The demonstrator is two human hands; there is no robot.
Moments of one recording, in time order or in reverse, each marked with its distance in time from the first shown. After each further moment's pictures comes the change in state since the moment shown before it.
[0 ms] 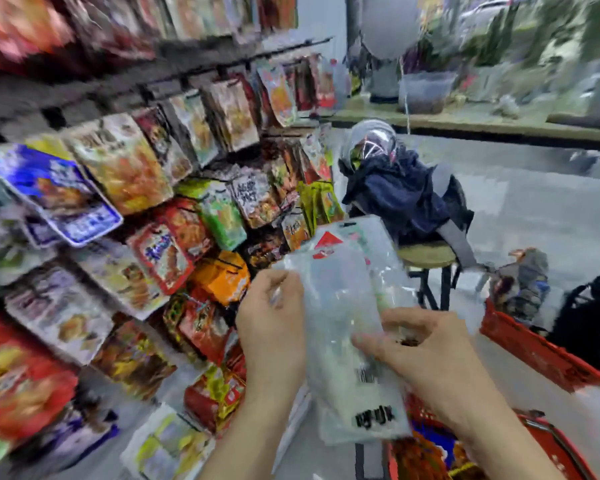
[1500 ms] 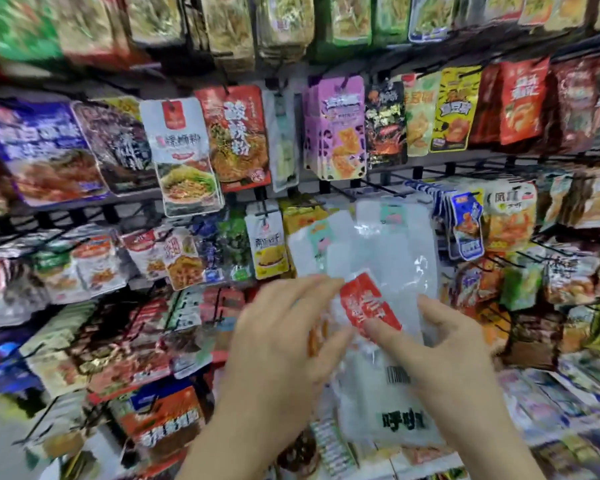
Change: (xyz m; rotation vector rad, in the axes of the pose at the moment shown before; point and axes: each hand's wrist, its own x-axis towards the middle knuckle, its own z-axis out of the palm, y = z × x) left_hand -0.118 0.146 -0.449 0.997 0.244 0.323; right_hand -0.199 -0.193 0.307 0.319 -0.658 -0.420
